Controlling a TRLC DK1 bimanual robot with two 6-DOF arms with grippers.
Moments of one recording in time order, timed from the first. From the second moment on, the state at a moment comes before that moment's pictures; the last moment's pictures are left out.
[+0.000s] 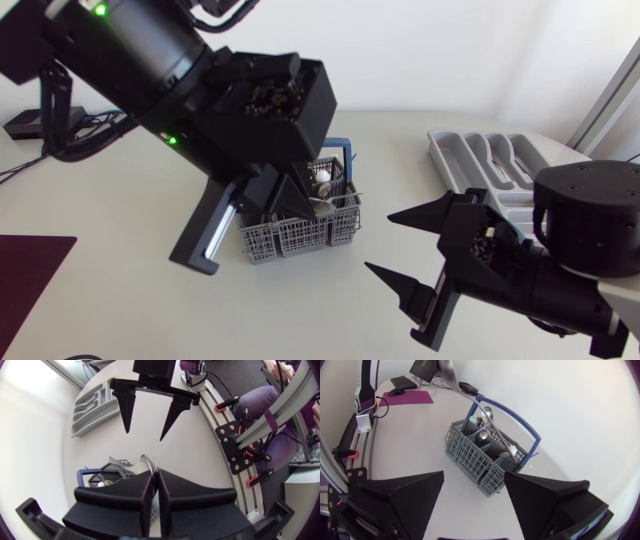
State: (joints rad) left arm -0.85 1.52 1.63 -1.23 0.24 1.05; right arm 0.74 0.82 0.50 -0.17 -0.08 -0.40
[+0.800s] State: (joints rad) left arm -0.91 1.55 1.55 -1.22 0.41 1.02; right arm 0.88 0.85 0.51 -0.14 -0.04 -0.40
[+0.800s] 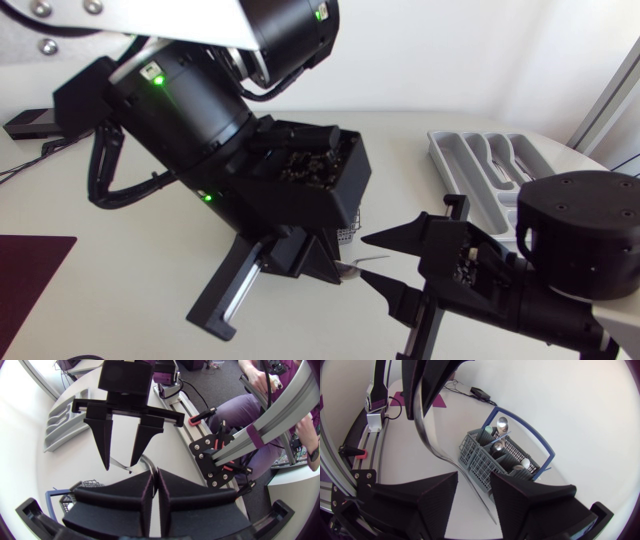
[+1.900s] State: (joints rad) left arm -0.78 1.57 1.63 -0.93 0.37 0.79; right arm 0.77 0.85 0.50 -0.24 -0.02 -0.40
